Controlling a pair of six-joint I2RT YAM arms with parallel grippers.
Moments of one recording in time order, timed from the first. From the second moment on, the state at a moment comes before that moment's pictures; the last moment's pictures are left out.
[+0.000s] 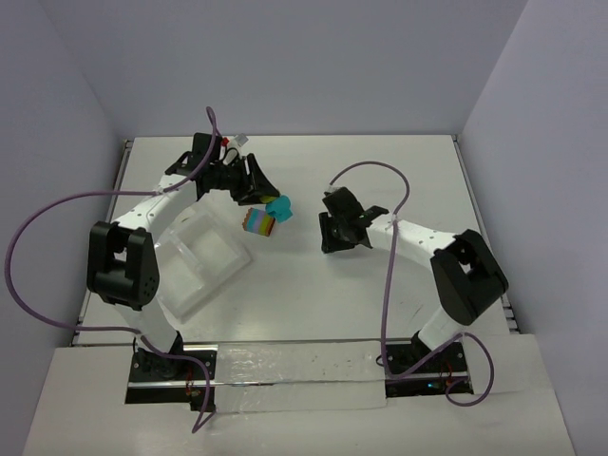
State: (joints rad) left arm -0.30 1.75 1.38 -0.41 0.70 -0.63; right arm 0.61 1.61 1.00 -0.39 0.05 0.43
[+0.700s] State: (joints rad) left arm -0.32 1.74 1.44 -0.57 0.44 -0.77; right arm 0.73 1.40 1.07 -0.31 0.08 0.28
